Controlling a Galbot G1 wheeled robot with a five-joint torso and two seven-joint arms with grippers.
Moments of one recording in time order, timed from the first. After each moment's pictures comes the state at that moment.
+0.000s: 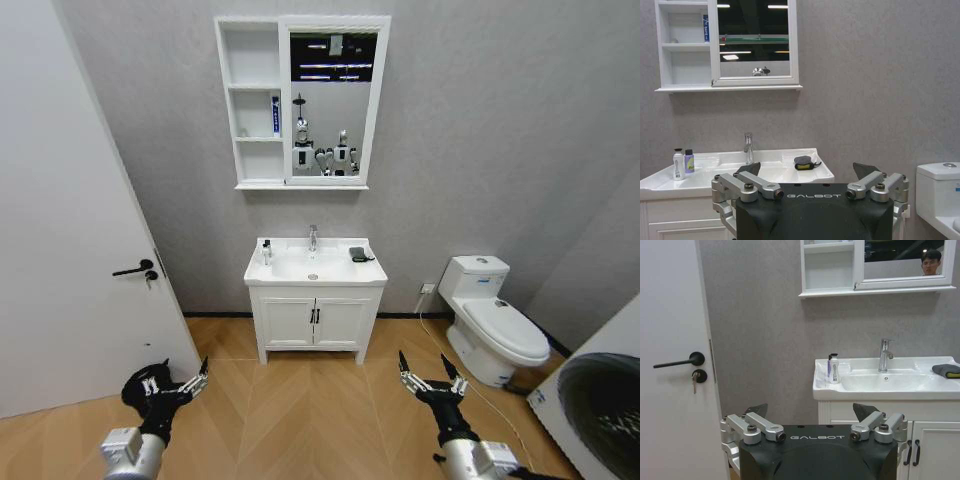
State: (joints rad) left arm 1.84 -1.28 -0.76 -2.30 -0.34 0.13 -0.10; right arm -1.87 1.30 0.58 2.30 0.26 0.09 0.22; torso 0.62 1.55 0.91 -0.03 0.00
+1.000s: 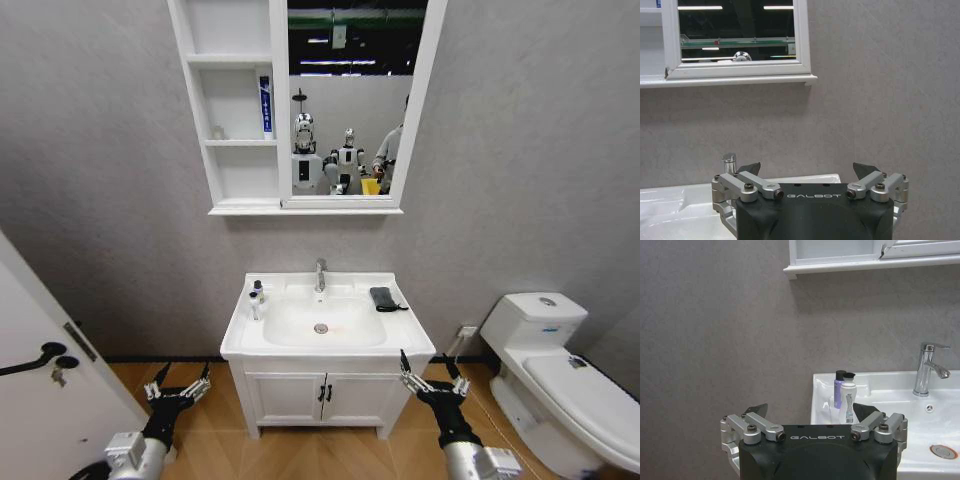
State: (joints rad) left arm 1.85 -1.30 -0.74 -2.29 -0.31 0.12 -0.09; right arm -1.87 1.30 0.58 2.29 0.26 0.15 0.22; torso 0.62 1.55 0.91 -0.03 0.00
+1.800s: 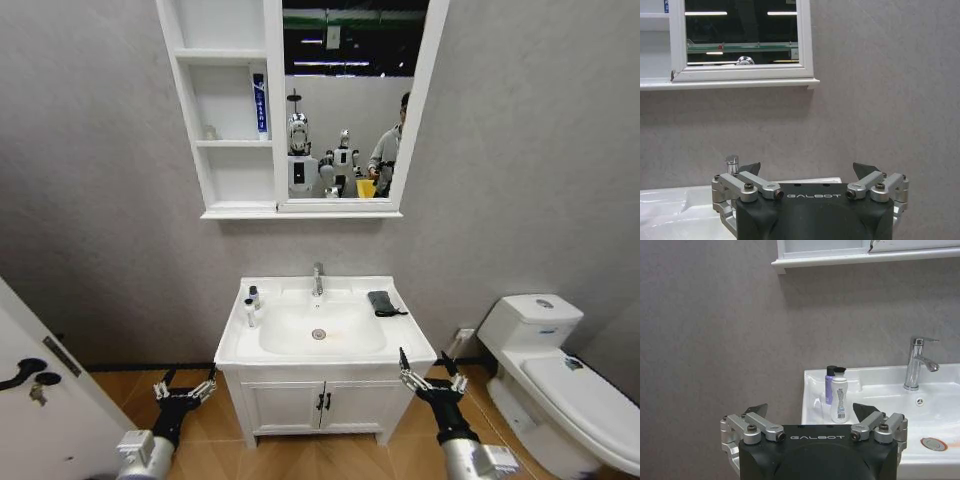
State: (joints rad) left arm 1.83 -1.29 -0.71 -2.24 -0.29 0.11 -0.07; right arm -1.86 1.31 0.58 2.27 0.25 0.18 0.19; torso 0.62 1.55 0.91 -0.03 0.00
